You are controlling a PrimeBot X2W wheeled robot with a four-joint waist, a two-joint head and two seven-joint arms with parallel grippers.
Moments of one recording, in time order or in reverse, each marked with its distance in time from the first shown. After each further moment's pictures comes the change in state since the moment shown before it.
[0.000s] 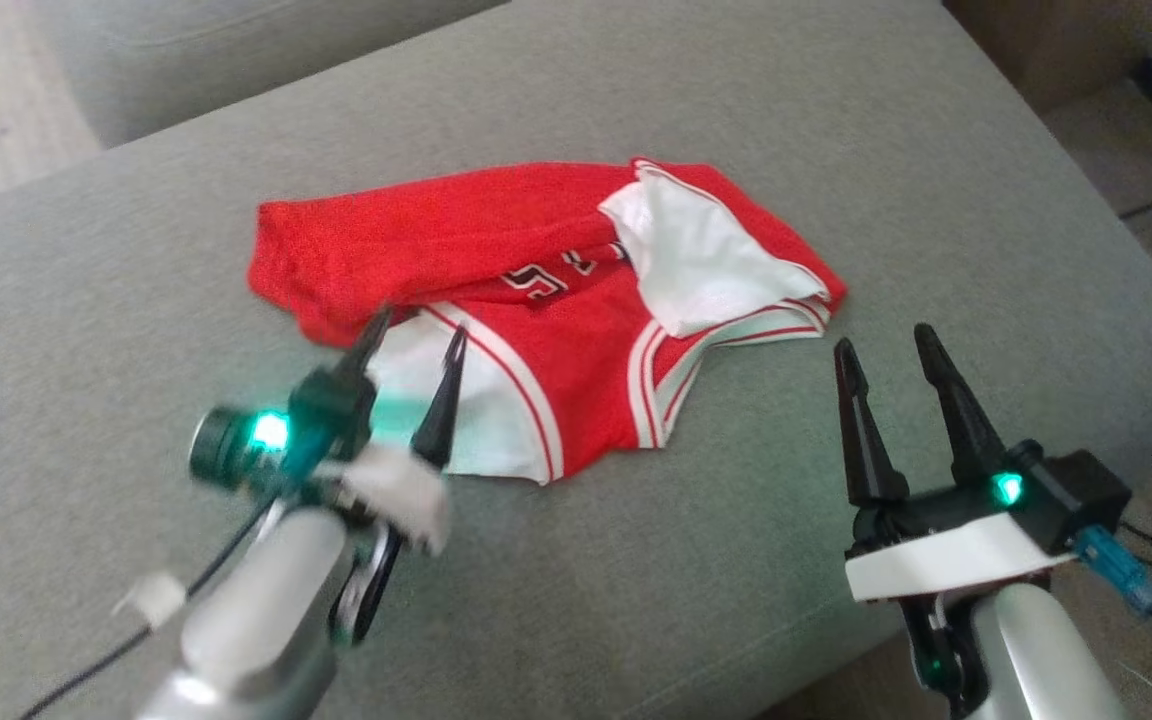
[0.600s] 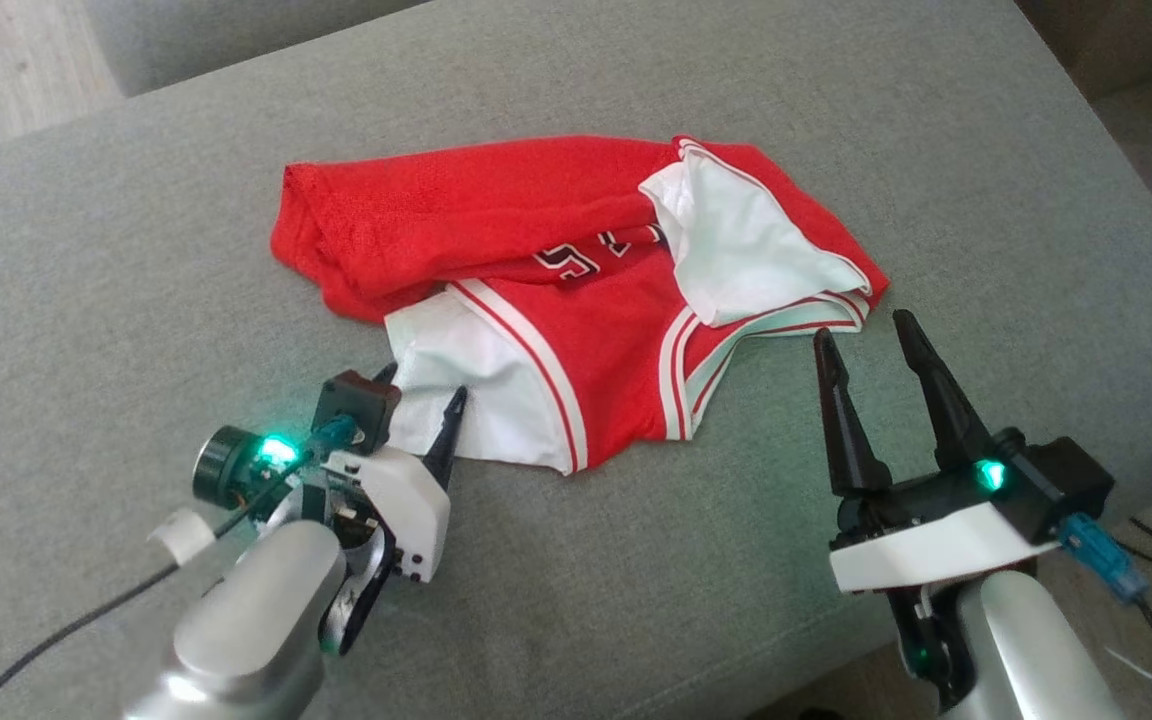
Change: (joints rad) left arm 0.037 0.062 -0.058 -0.023 -0.020 0.011 0.252; right arm -0.016 0.000 0.027 -0.004 -0.023 0.000 0.000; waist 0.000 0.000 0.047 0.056
